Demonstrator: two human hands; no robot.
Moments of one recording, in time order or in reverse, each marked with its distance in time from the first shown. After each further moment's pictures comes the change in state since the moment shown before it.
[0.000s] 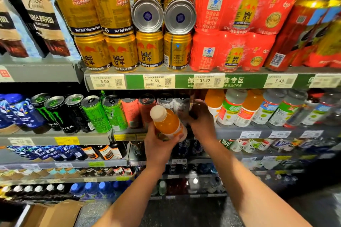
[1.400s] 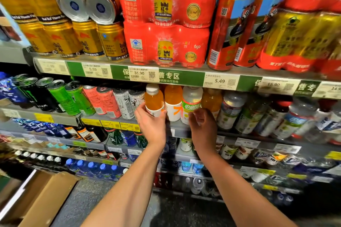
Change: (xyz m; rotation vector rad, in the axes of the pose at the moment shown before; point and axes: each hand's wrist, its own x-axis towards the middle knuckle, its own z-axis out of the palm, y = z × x) left_hand -0.001 0.019 0.183 0.338 0.563 -0.025; right_hand 0.010 0.099 -0.140 0.193 0.046 -0.024
